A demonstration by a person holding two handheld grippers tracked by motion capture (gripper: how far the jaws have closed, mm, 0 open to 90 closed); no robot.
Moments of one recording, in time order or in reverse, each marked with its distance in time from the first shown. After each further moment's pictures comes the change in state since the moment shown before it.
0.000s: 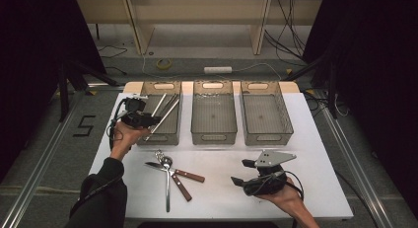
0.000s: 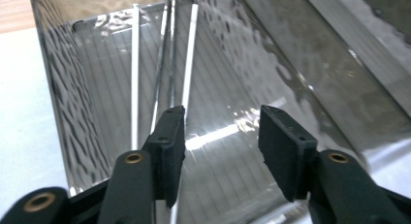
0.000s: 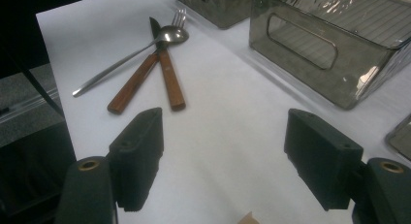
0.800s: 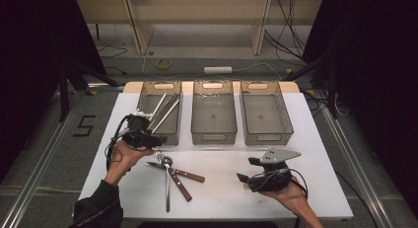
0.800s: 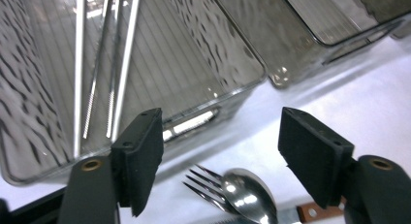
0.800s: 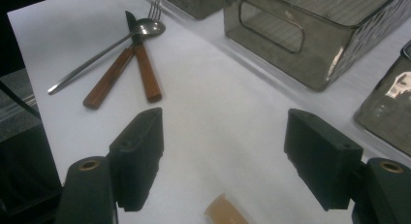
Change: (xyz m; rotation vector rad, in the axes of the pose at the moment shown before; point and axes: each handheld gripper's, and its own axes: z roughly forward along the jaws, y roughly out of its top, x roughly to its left) left arm -0.044 -0.037 -0.029 0.074 -0.051 0.023; right arm -0.014 -0.006 -0.006 0.024 -0.049 0.048
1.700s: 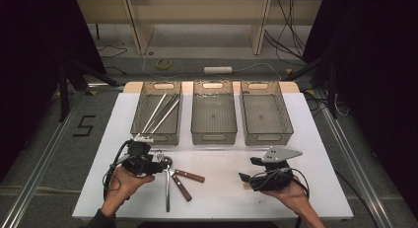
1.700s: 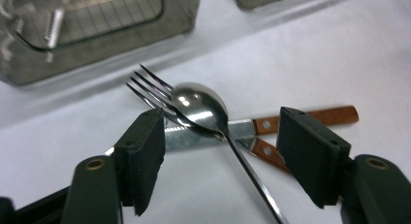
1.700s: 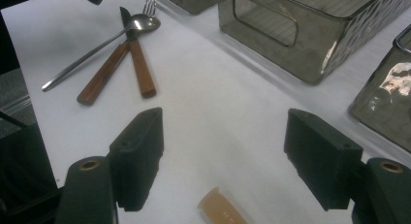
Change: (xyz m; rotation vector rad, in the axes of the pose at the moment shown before) left arm -0.032 -0.059 -0.010 0.082 -0.035 -0.044; right arm -0.004 -0.003 0.000 0.011 -0.006 0.004
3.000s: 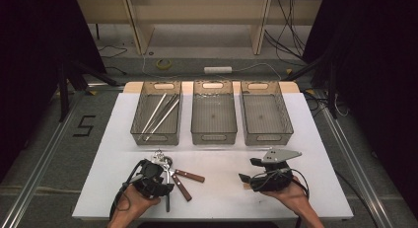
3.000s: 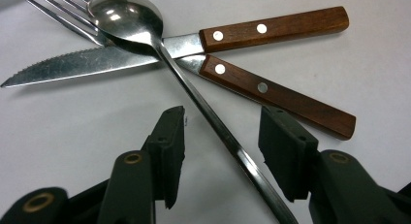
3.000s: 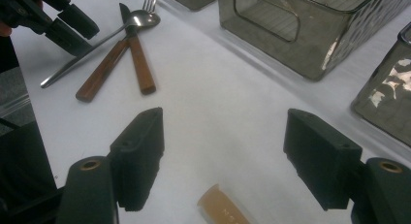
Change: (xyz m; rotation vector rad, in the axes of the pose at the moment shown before) left arm -0.036 -0.034 0.018 0.151 0.013 0.098; right arm 0.000 -0.003 0.002 0.007 0.002 0.001
